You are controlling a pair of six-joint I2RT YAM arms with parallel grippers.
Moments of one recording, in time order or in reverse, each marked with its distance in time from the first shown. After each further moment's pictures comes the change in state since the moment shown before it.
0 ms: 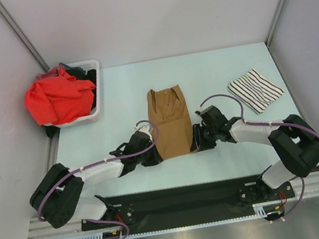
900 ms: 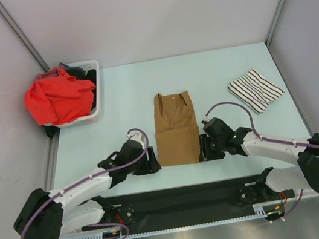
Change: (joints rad) left arm -0.011 -0.266 -0.096 -0.184 -0.029 -0.008; right arm 0.148 -0.262 -0.103 -0.191 0.200 0.082
